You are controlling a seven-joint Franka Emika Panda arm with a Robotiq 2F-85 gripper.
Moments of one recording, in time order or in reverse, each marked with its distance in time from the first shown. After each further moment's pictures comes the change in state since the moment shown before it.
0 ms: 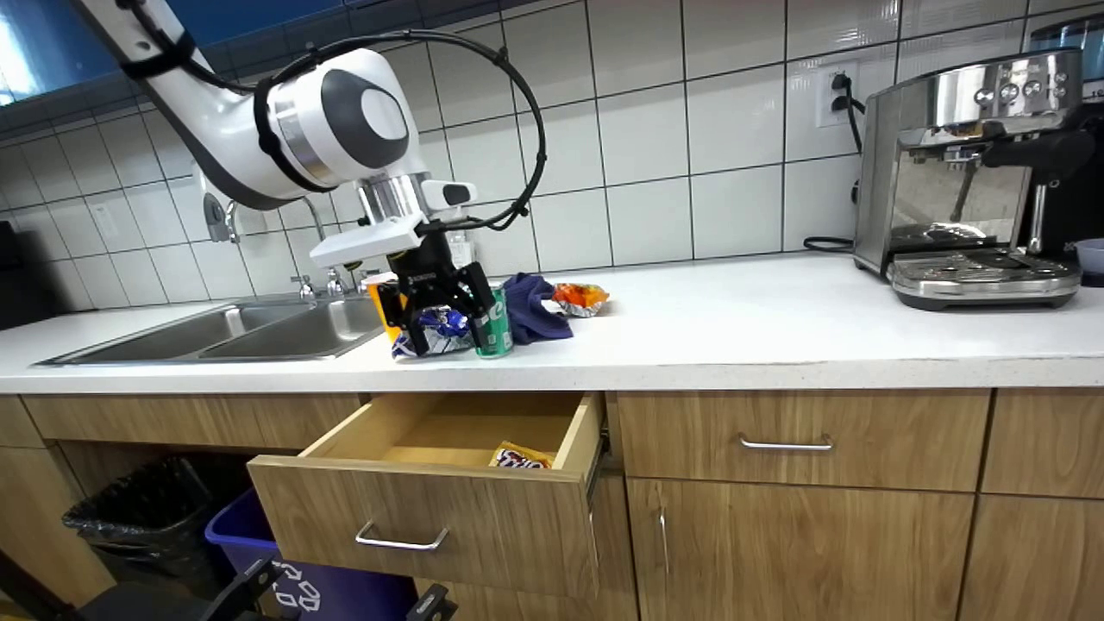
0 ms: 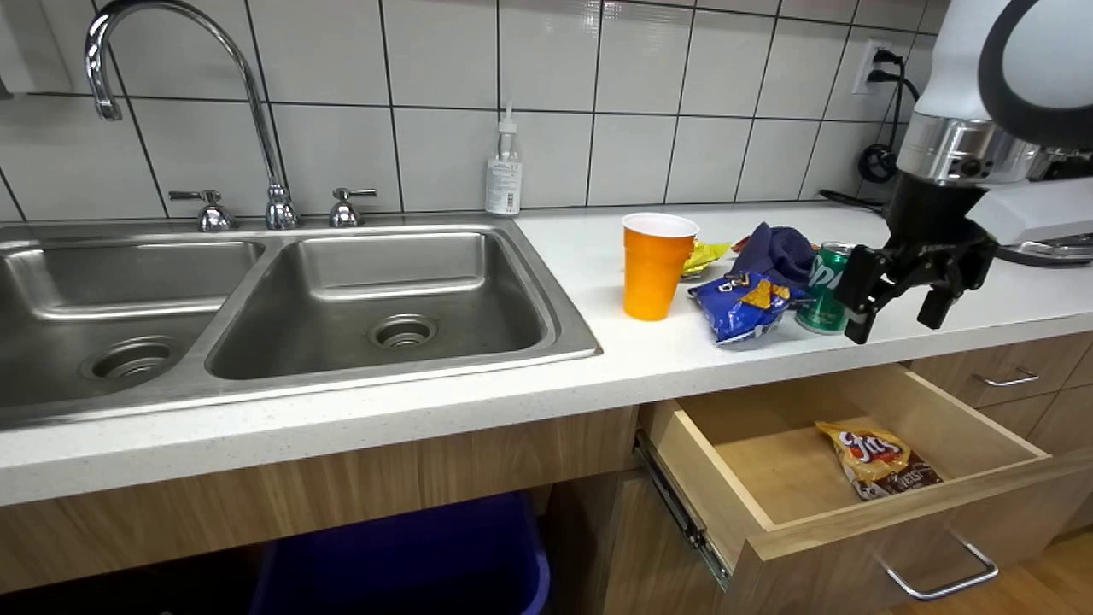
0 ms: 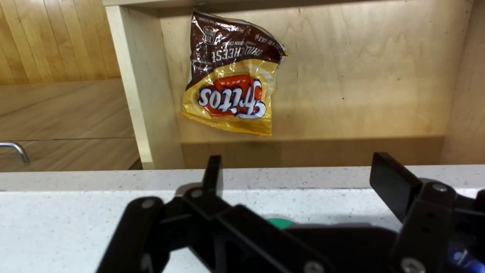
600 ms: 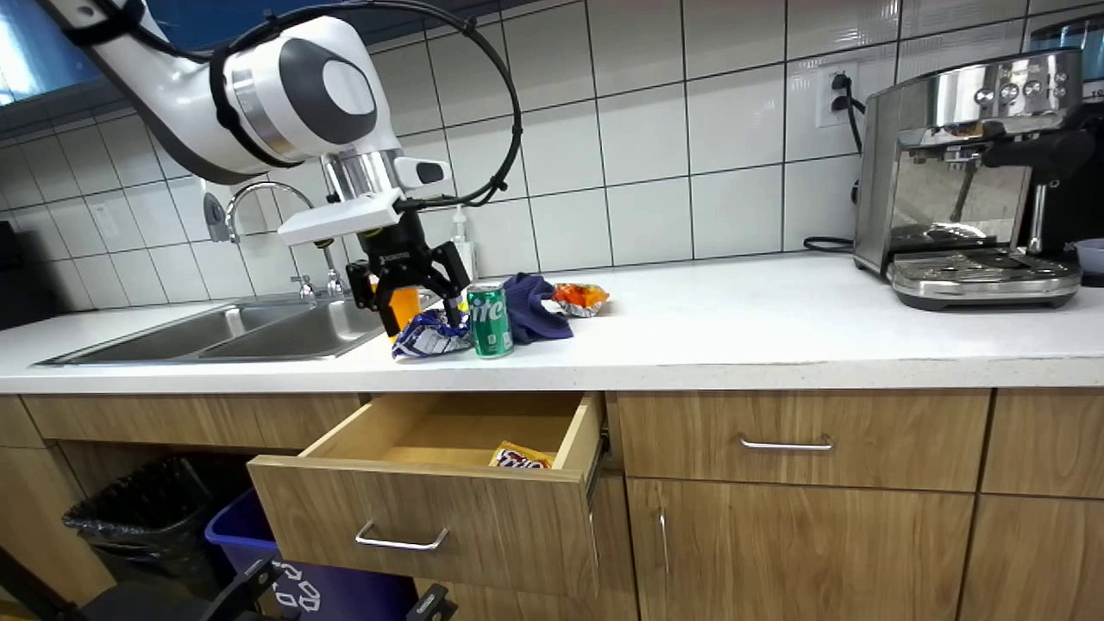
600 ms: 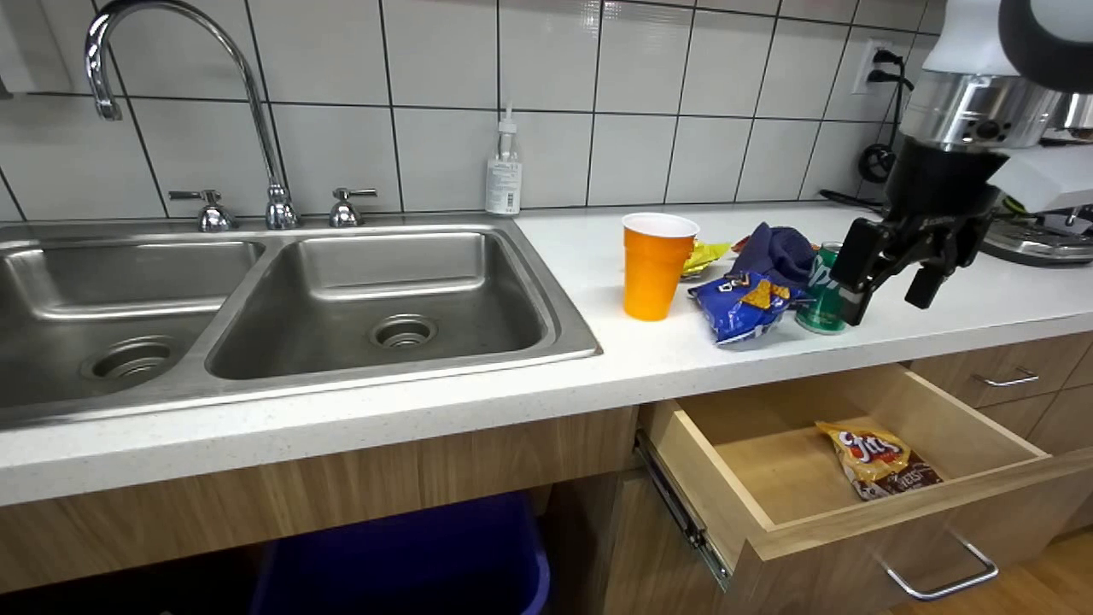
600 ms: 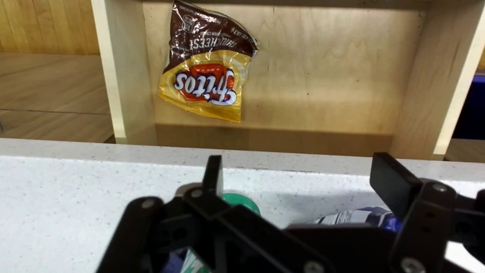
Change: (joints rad) arm 0.015 -0.091 0.045 -0.027 0.071 -0.027 -0.101
